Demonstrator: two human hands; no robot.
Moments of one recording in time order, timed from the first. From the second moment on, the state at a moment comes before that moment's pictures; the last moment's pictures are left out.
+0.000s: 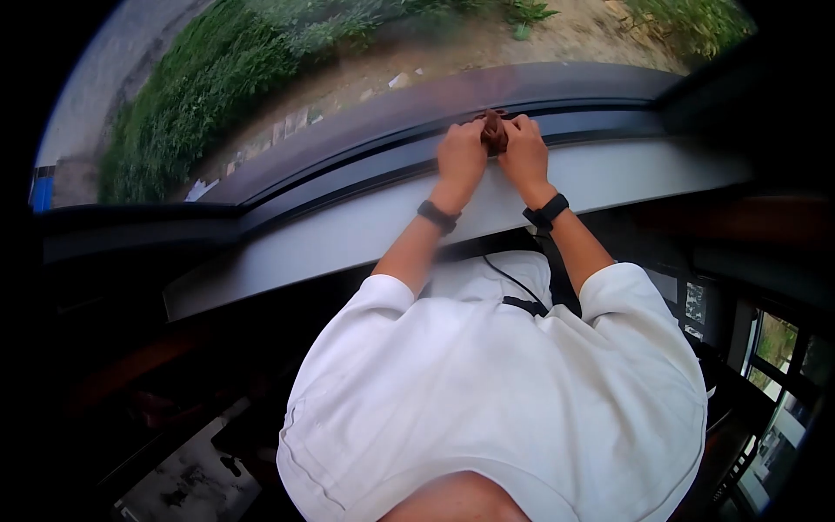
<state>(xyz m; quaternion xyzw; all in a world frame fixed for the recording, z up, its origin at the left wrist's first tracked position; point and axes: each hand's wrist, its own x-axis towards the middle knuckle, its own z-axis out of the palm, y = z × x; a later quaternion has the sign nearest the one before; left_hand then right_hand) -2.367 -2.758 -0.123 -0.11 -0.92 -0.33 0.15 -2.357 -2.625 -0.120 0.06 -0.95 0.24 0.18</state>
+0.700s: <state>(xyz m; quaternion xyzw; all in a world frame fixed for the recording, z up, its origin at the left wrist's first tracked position) -2.356 -2.780 -0.102 -0.03 -0.95 -0.28 0.10 -2.360 -2.641 -0.107 0.14 -0.91 0.36 0.14</state>
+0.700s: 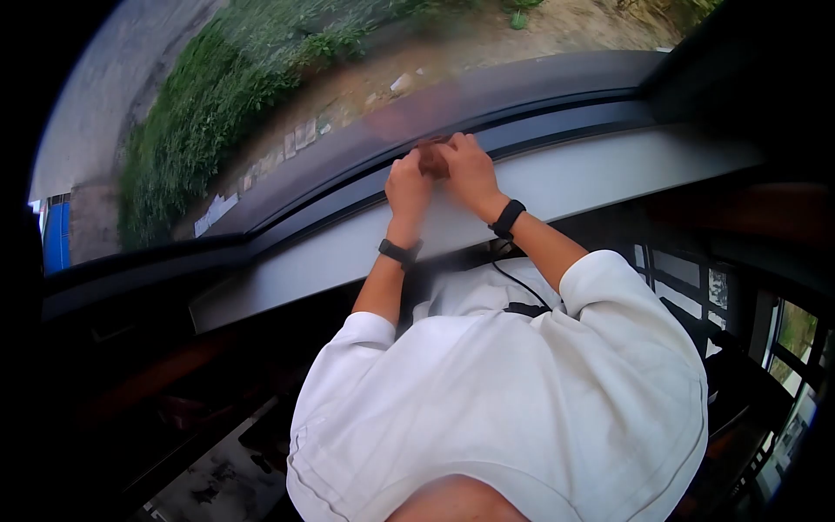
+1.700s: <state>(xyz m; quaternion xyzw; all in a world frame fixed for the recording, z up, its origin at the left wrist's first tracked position) -2.327 -2.866 -0.090 -0.04 -0.94 -0.34 0.05 -2.331 -2.711 -0.107 0.16 -0.91 0.36 0.16</state>
